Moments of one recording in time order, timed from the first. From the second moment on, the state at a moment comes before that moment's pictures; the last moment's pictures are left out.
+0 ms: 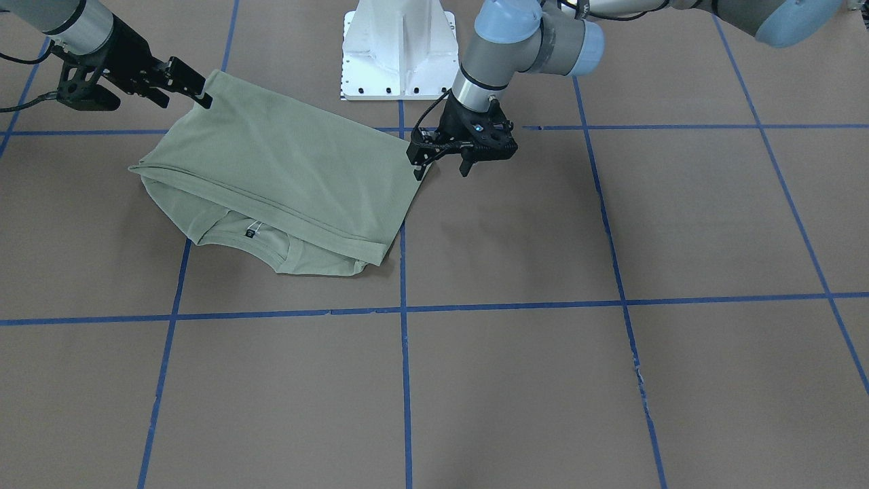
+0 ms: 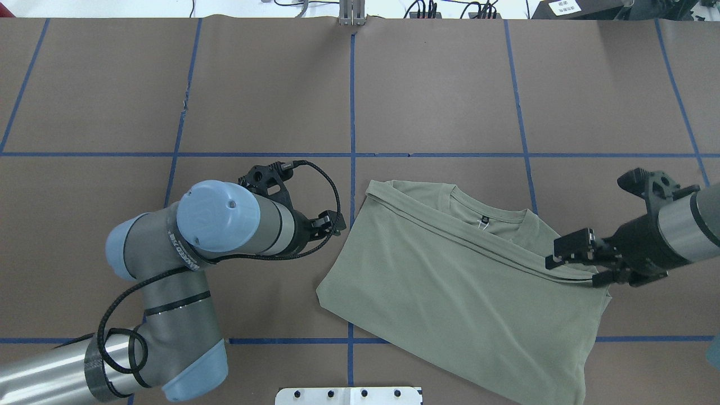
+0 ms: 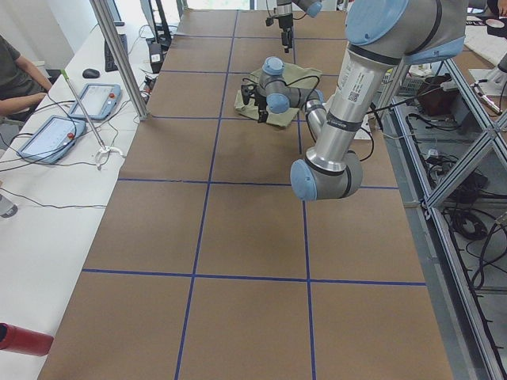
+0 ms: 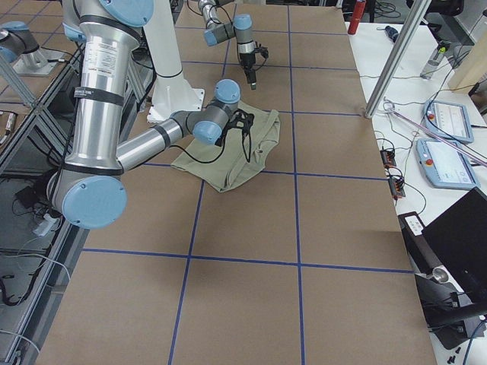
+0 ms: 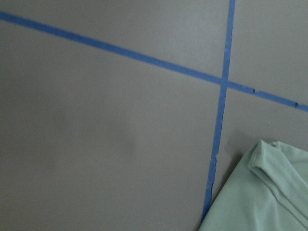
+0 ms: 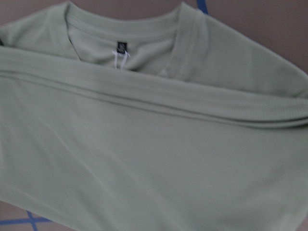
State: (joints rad) left arm -0.39 -2.12 -1.80 -1.86 -1.75 -1.70; right arm 0.76 -1.70 2.17 -1.09 2.29 1.44
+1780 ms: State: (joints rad) left arm -0.27 -2.19 -1.71 -1.78 -1.69 -1.98; right arm 0.86 -1.59 2.10 -1.09 2.29 1.44
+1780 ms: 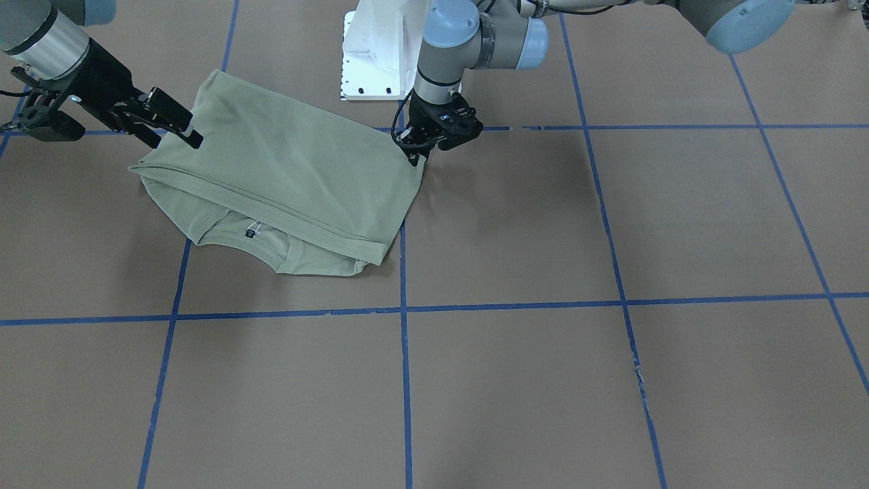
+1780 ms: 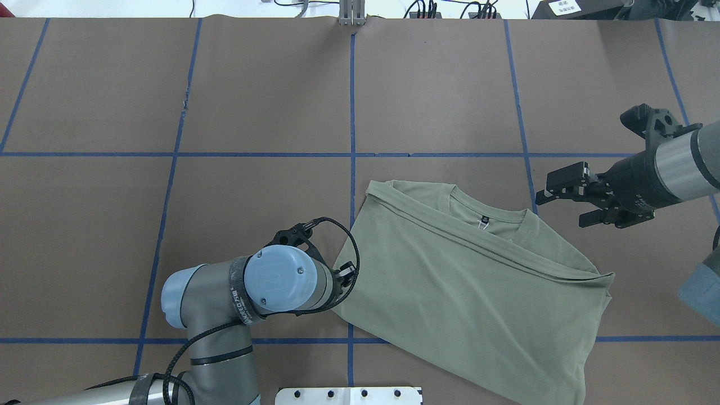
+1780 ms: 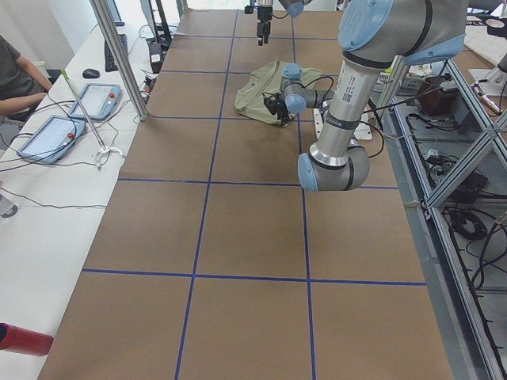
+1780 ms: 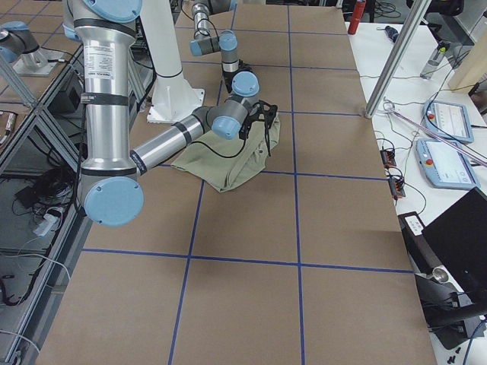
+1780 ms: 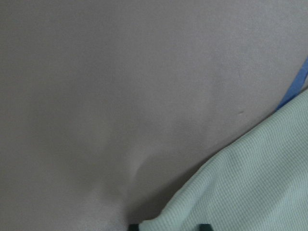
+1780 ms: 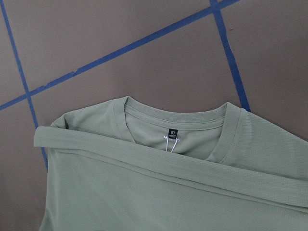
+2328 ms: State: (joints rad) left arm -0.33 -2.19 -1.71 -1.78 -1.68 -1.97; right arm 0.87 -1.59 2.10 -1.09 2.28 1.44
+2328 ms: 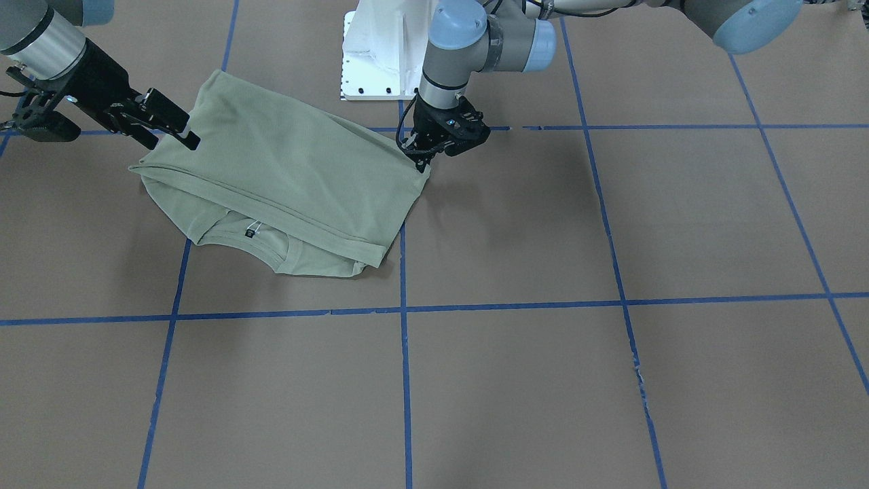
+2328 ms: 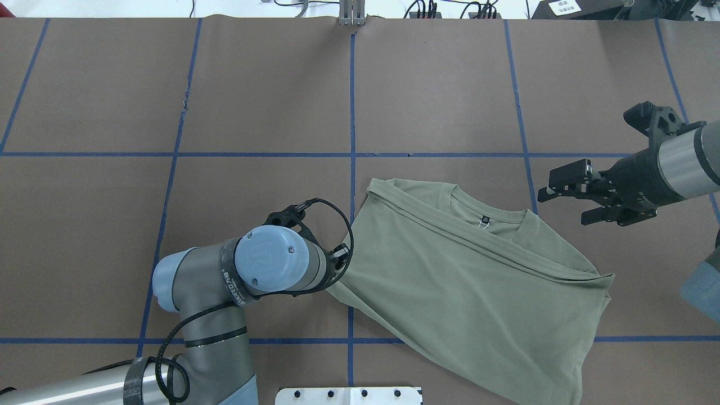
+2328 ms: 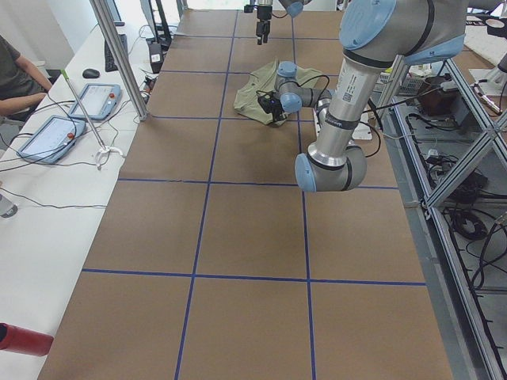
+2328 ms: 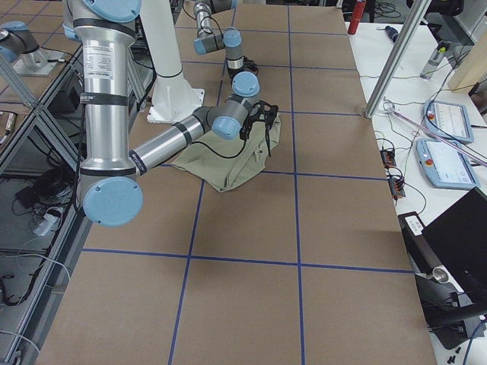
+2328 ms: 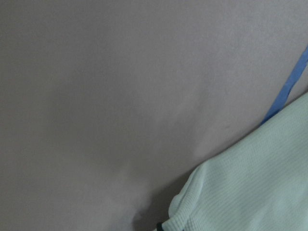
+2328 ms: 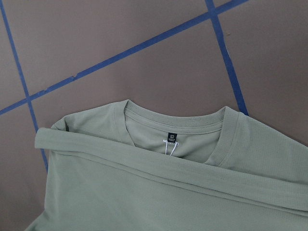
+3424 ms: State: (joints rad) left arm -0.66 -2.27 -1.41 -2.04 -1.59 -1.75; right arm 0.89 -1.56 2.10 -1.09 2.27 1.45
